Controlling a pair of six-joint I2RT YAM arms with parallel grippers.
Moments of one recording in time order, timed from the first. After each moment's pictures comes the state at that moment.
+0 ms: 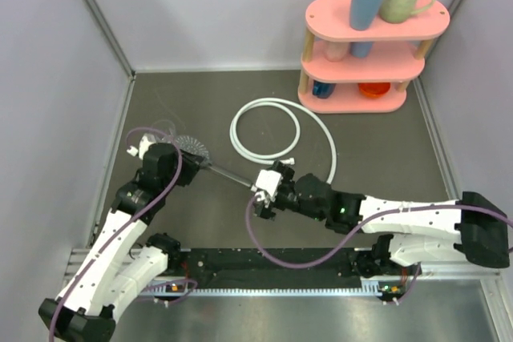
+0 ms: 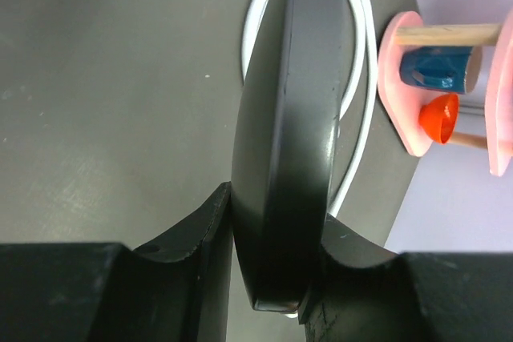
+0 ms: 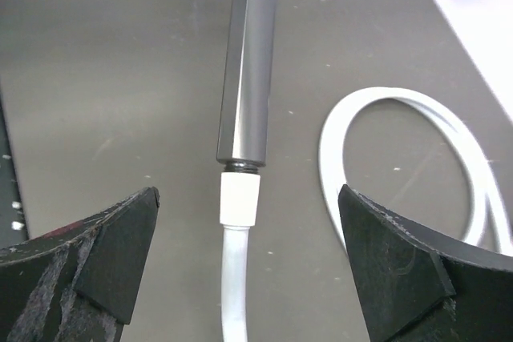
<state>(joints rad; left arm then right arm) -0.36 0.70 0.73 -0.61 -0.15 -1.20 1.21 1.17 0.65 0.26 0.11 -0.27</state>
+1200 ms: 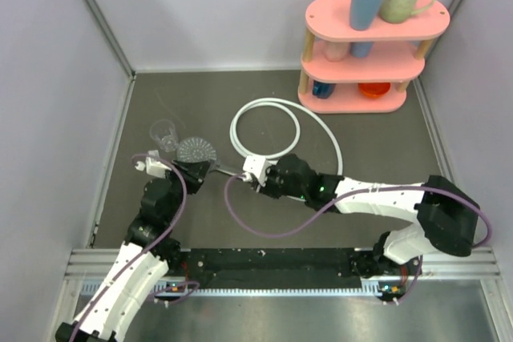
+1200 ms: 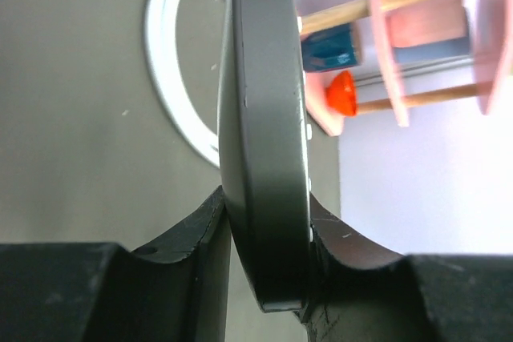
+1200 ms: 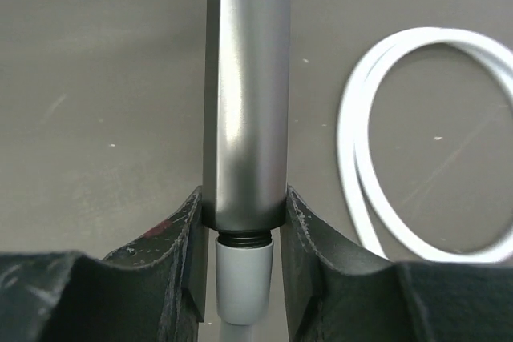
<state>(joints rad) -0.35 0.38 0.31 -0.16 -0.04 -1.15 1.13 1.42 0.77 0.19 0.10 -0.34</state>
